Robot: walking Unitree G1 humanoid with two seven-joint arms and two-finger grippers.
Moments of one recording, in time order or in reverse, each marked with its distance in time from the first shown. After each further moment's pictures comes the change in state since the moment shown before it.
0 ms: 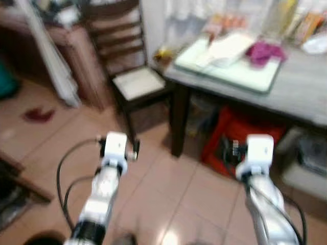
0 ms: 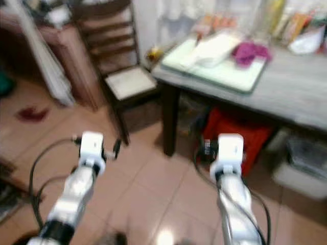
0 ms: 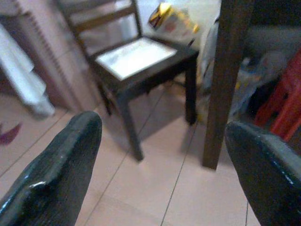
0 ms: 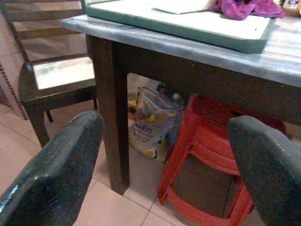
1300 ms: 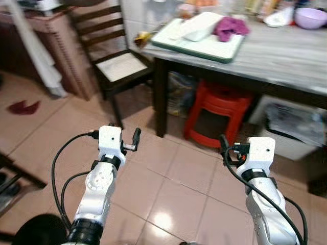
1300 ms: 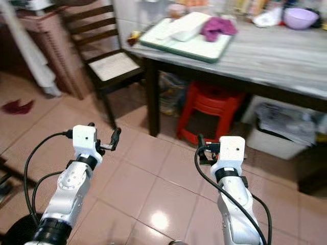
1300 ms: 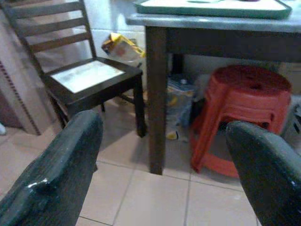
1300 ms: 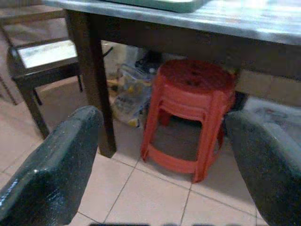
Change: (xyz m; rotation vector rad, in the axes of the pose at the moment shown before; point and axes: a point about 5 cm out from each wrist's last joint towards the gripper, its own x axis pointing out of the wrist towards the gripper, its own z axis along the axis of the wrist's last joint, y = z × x) left arm -0.003 0.007 0.031 -0.084 -0.171 -0.058; right arm -0.001 0.003 0.003 0.055 -0.023 0.048
